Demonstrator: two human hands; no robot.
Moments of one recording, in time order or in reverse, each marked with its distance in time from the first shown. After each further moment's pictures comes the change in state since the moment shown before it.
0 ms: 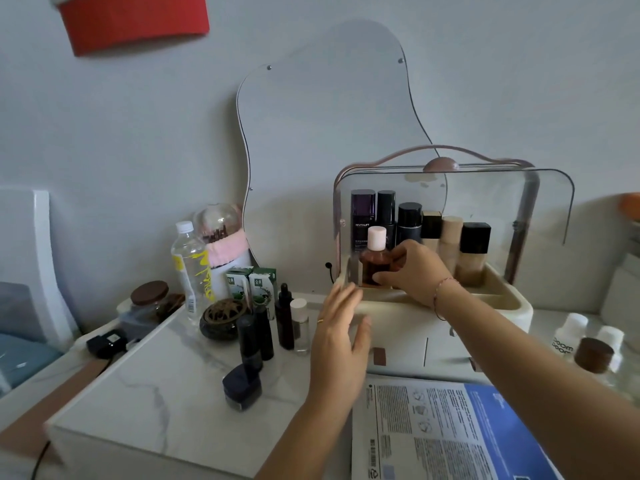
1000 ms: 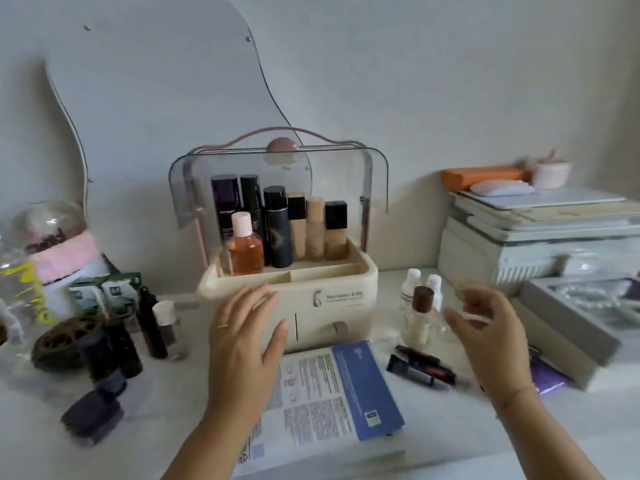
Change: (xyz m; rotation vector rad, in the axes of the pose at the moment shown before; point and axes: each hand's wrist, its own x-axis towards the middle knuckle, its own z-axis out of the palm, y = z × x) left_hand -0.022 0.031 0.019 0.200 -0.116 0.195; right_hand -0.190 0.147 -0.110 0.197 0.687 0.238
